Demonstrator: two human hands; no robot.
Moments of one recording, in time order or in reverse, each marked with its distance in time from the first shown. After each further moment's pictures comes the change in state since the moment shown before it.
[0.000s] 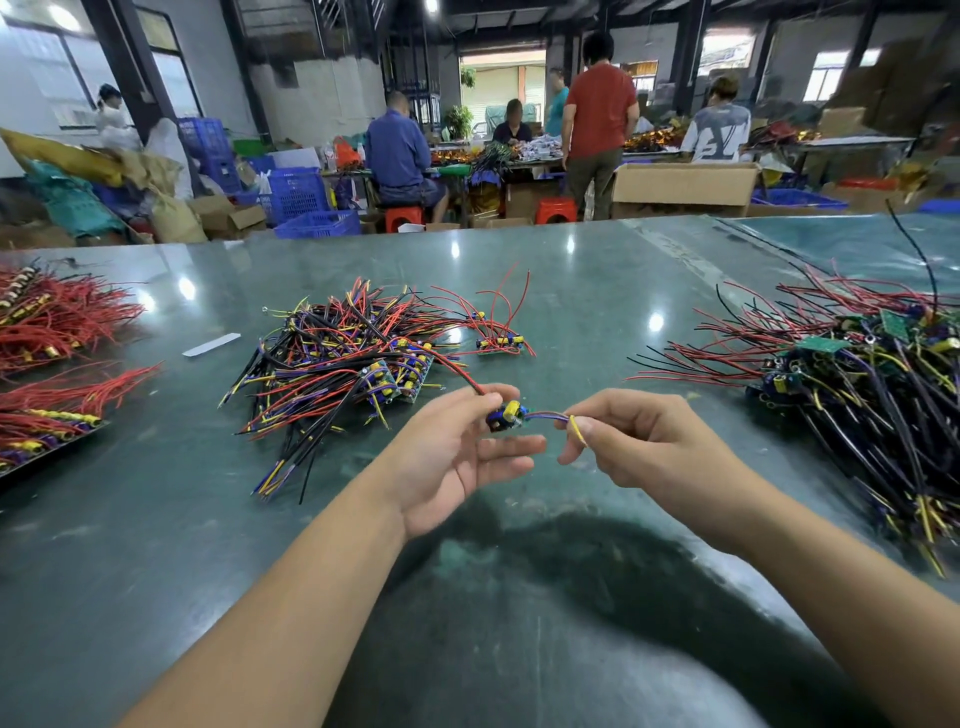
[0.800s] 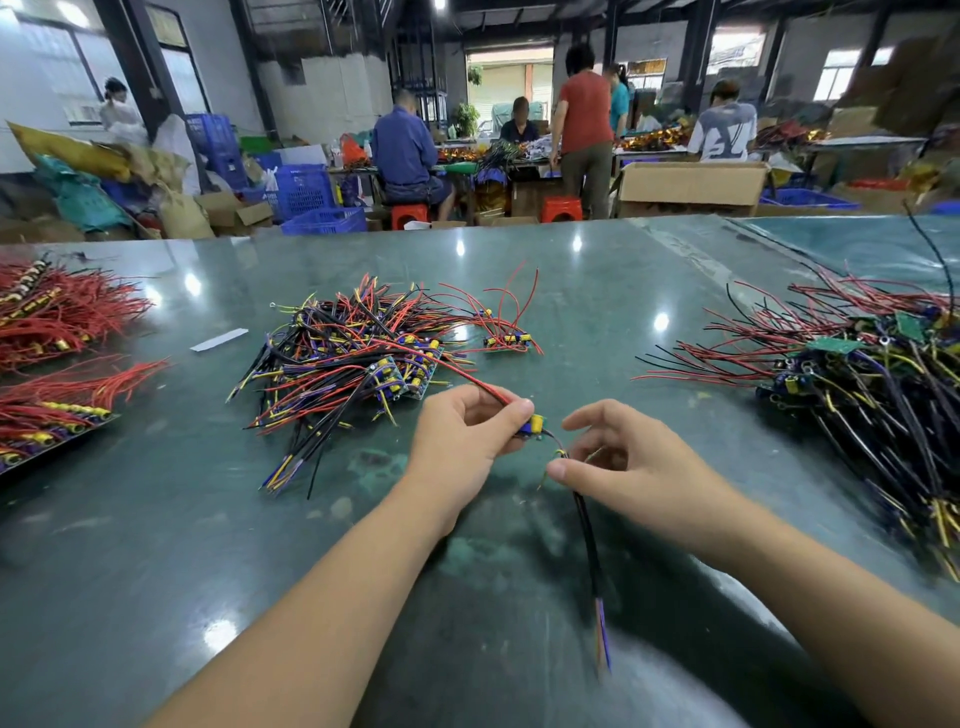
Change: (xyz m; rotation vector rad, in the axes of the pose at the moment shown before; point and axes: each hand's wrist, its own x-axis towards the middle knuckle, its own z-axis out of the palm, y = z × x) left_hand 0.011 -0.018 0.004 0.388 0.280 0.335; right_hand 0.005 0.026 0.009 -0.288 0.032 0.136
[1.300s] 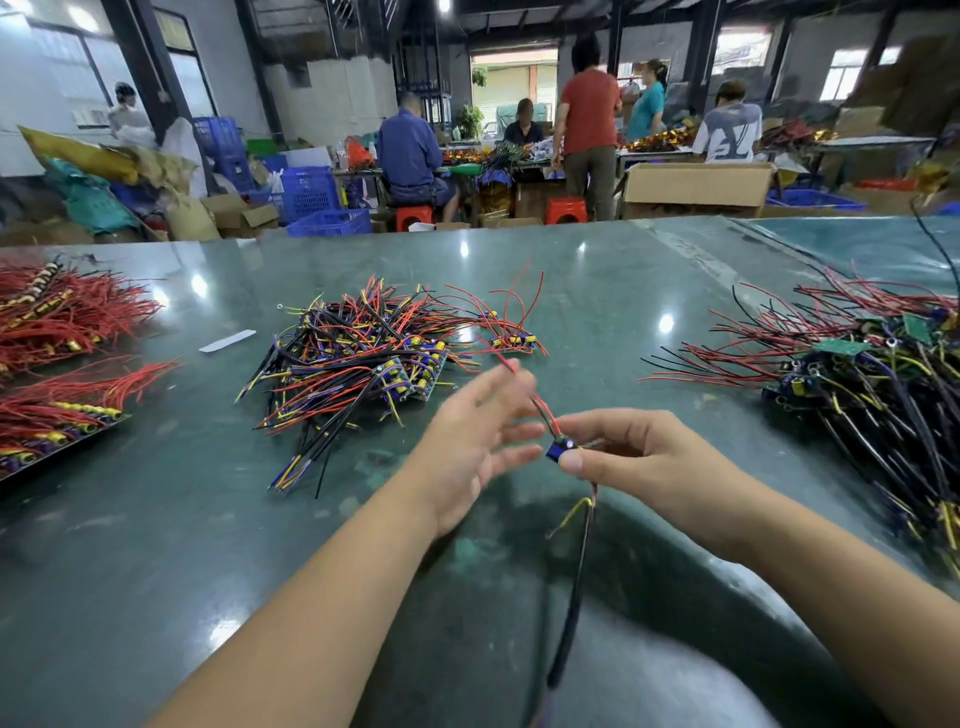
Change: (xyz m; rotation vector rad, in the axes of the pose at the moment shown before) left_hand 0.001 0.007 -0.009 -0.260 -0.220 -0.210; right_hand -0.004 -0.016 -0.007 0.332 -0.147 -0.040
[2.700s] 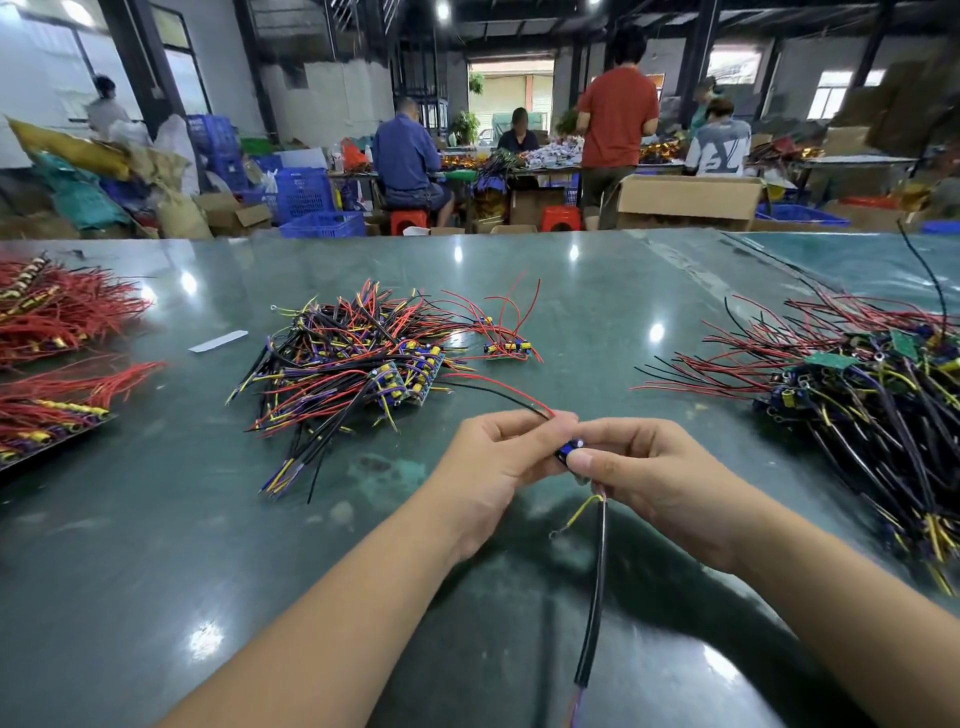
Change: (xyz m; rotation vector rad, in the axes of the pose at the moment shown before) left_hand -0.006 -0.009 0.022 -0.025 -0.036 0.022; right_hand 0.000 0.003 -0.006 0.216 -0.001 0.093
